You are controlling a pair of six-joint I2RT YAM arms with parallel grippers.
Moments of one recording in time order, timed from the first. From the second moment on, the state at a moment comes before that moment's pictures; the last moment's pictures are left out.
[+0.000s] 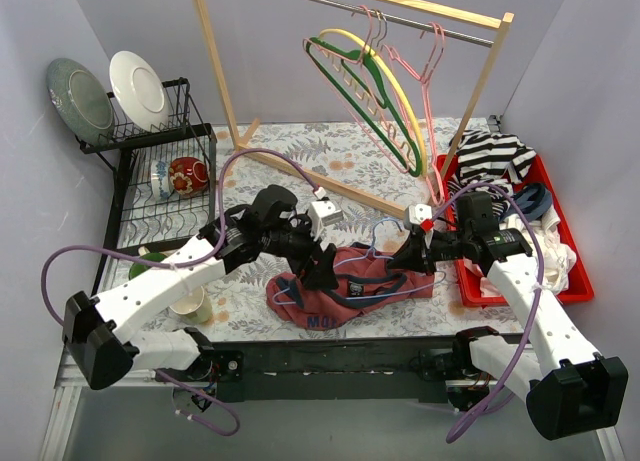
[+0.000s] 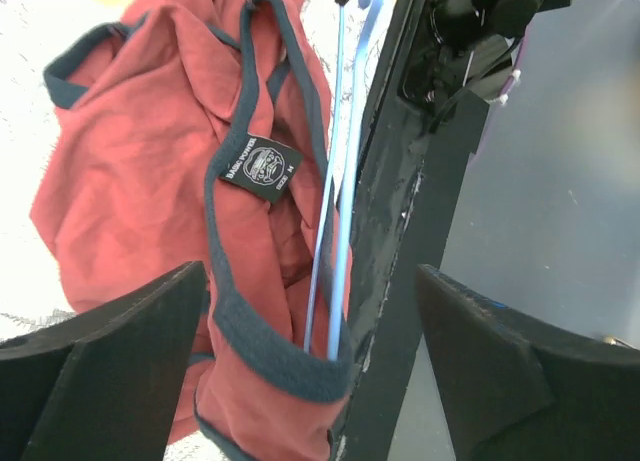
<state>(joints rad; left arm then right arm) -0.83 1.21 1.08 -0.55 0.56 -0.05 0.24 0.97 0.81 -0.78 -1.13 -0.83</state>
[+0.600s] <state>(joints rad) -0.86 1.14 1.00 -0.49 0.54 -0.15 0.24 0.95 0.81 -0.79 -1.11 -0.80</state>
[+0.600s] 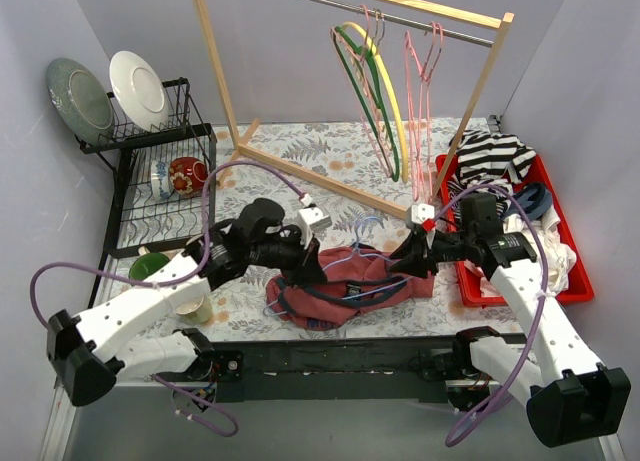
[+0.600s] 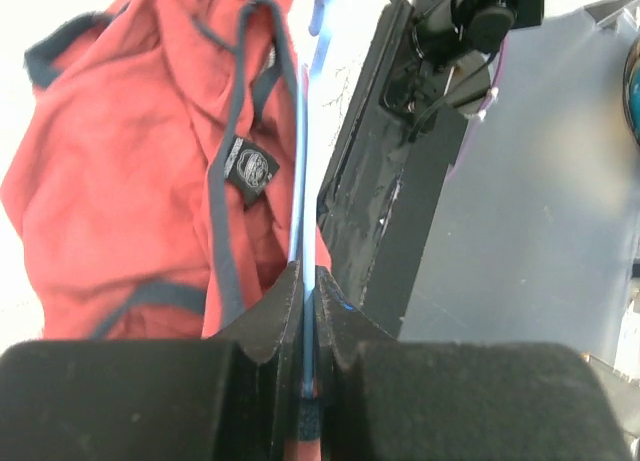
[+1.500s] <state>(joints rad) -0.85 0.83 0.76 -0.38 0.37 -0.45 0.29 0.87 0.66 -0.93 -0.92 -1.06</state>
